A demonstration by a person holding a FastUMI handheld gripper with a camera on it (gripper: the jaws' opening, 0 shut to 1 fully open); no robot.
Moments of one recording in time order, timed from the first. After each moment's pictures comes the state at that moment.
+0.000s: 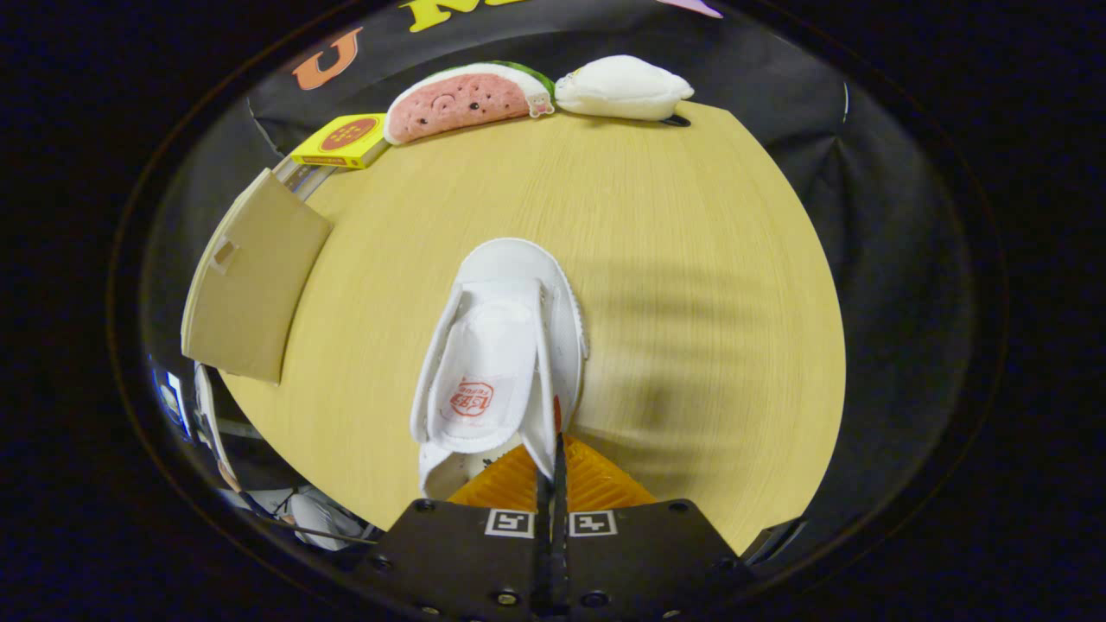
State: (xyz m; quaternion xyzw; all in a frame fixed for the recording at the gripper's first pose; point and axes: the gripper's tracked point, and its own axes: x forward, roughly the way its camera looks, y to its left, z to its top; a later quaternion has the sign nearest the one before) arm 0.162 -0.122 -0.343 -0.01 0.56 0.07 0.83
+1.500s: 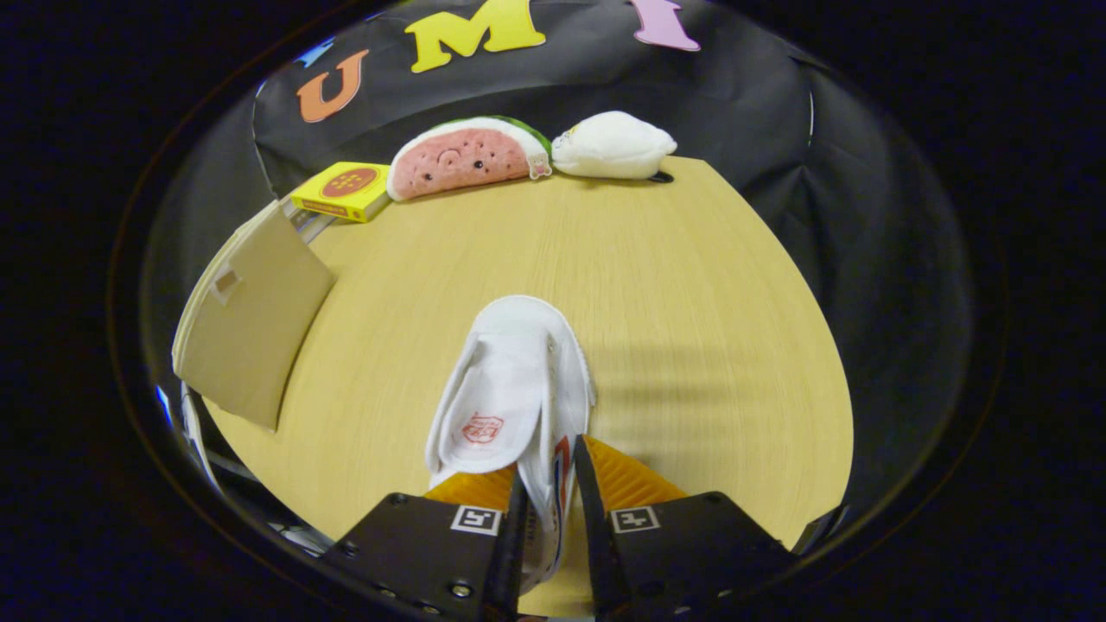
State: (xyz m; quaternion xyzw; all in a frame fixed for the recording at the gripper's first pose) arm 0.186 -0.093 -0.348 0.00 0.43 0.03 0.90
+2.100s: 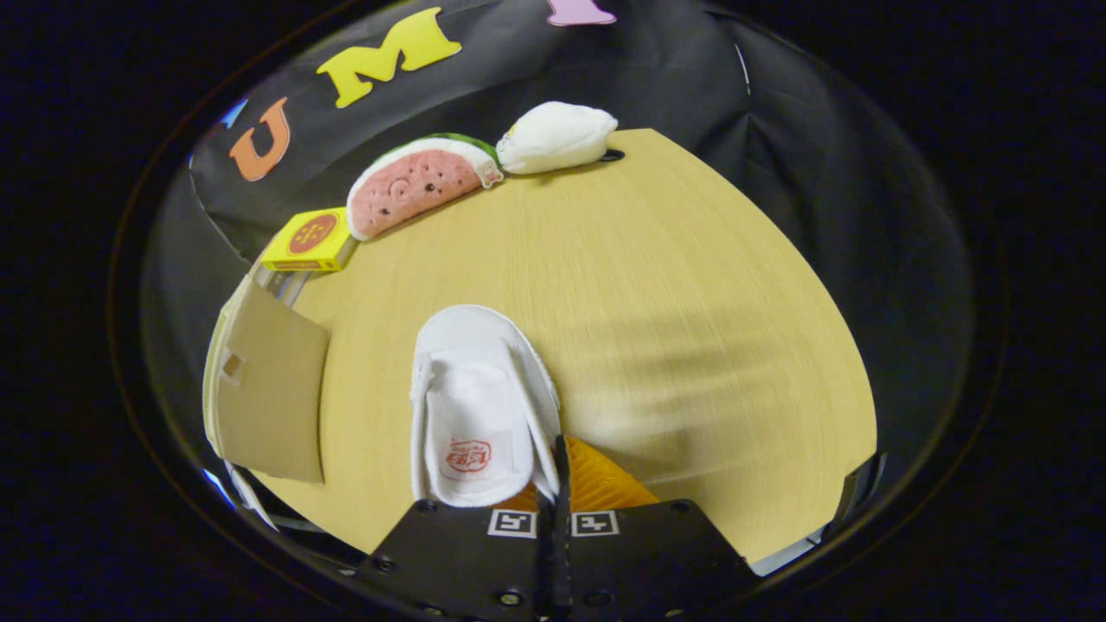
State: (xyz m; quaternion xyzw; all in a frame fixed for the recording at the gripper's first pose) arm 0.179 -0.079 -0.314 0.13 0.46 -0.02 0.88
